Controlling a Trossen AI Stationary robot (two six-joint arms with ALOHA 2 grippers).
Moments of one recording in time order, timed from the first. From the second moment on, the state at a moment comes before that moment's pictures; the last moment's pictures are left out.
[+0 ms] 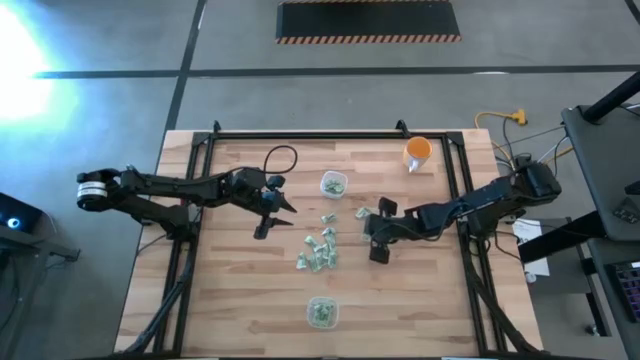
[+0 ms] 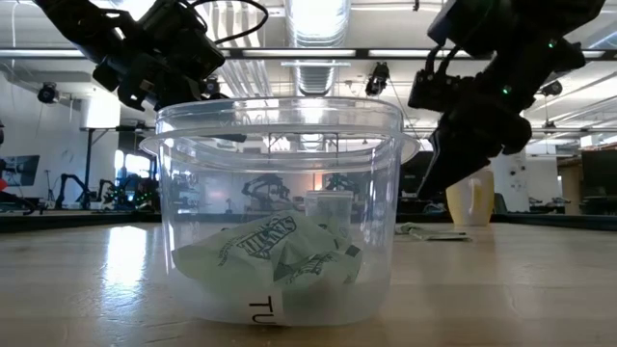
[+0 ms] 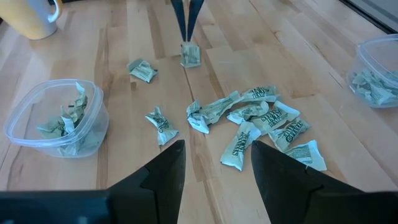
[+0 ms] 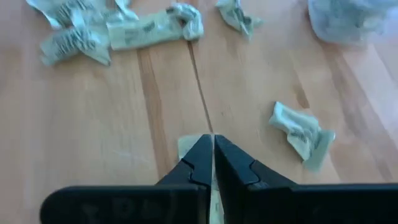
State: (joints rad) left arm 0.21 1.19 0.56 0.07 0.34 0.29; right arm 0.18 1.48 0.66 -0.14 0.29 0.33
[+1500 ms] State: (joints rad) left arm 0.21 1.29 0.57 0.12 0.34 0.30; right arm 0.17 1.62 0.63 -0.05 0.26 0.34
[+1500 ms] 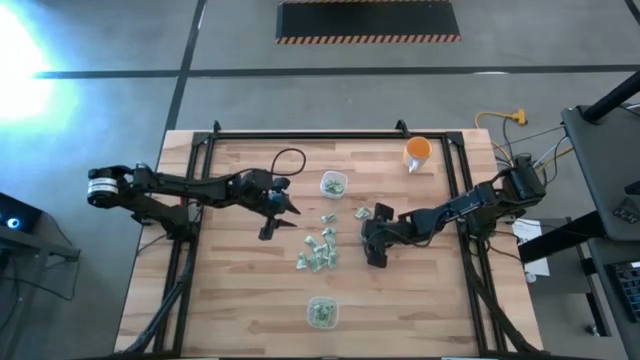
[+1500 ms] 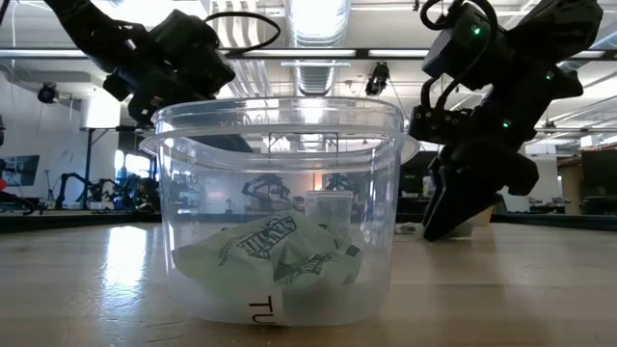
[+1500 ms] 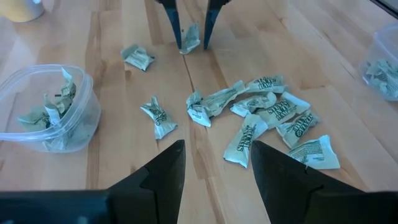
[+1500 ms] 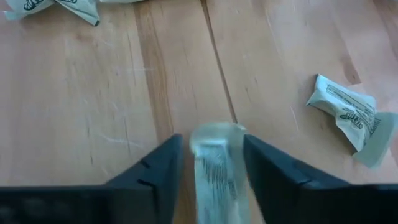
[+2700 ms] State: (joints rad) left arm 0.21 1.29 0.57 0.15 0.34 0.30; right arm 0.37 1.59 0.88 -0.03 0.26 0.07
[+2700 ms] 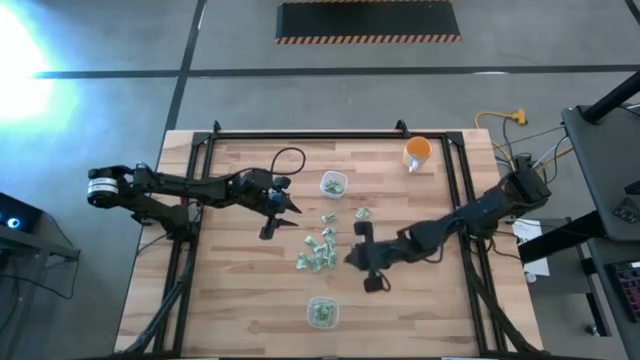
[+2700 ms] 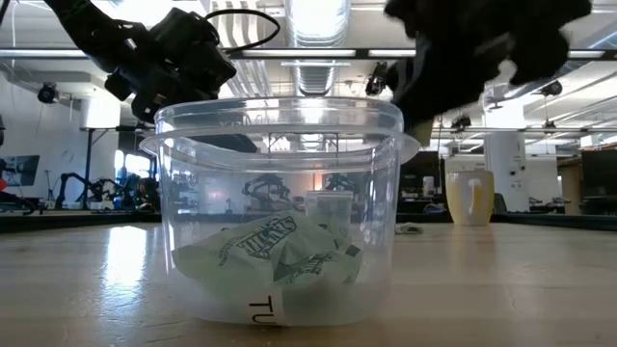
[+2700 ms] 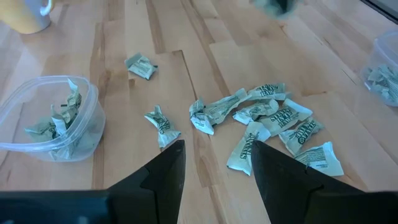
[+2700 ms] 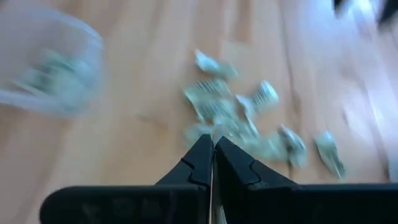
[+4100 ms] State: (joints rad) left arm 0.21 1.29 0.56 0.15 0.35 0.30; right arm 0.48 2.02 1.40 -0.18 0.03 -0.13
